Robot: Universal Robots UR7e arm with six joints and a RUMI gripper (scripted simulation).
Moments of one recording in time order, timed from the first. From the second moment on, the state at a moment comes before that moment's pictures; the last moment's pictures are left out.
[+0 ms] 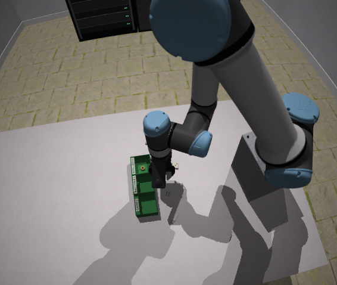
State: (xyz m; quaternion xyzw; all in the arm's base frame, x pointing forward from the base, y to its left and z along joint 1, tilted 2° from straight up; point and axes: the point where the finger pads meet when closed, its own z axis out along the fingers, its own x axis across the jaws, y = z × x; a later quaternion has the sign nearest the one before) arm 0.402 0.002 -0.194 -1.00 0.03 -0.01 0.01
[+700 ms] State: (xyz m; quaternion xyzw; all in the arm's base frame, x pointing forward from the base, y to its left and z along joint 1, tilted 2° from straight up) arm 0.403 0.002 -0.212 -1.00 0.03 -0.02 0.01
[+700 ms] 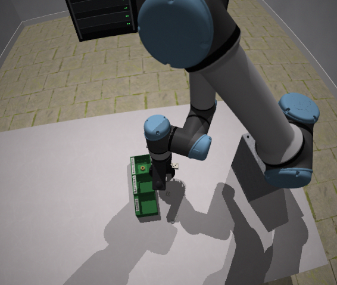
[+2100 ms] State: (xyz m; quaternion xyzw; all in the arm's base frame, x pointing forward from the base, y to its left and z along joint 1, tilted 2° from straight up) arm 0.403 0.002 -0.213 -1.00 0.03 -0.02 0.01
